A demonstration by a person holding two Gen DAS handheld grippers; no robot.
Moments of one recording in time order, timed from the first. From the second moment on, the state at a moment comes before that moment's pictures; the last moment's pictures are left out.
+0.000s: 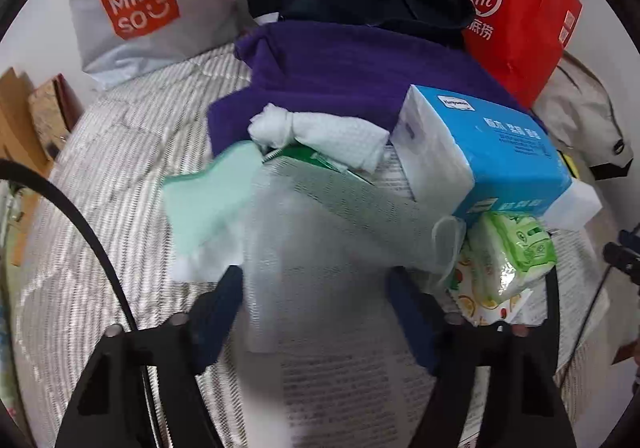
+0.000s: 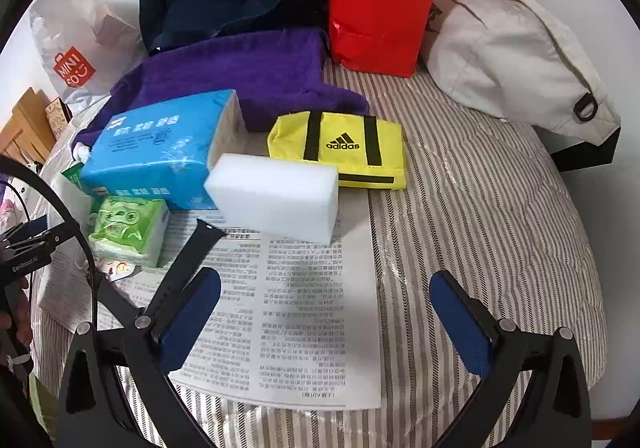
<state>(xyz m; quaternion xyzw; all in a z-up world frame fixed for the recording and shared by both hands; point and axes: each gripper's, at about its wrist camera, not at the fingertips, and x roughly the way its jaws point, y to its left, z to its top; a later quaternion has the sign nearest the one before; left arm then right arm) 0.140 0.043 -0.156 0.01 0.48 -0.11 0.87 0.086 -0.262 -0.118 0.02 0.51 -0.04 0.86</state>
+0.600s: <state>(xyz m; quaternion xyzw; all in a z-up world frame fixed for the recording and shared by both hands) 0.122 0.049 -0.136 0.03 0.45 -0.12 0.89 0.102 -0.266 -0.137 0.04 0.51 -0.02 0.86</state>
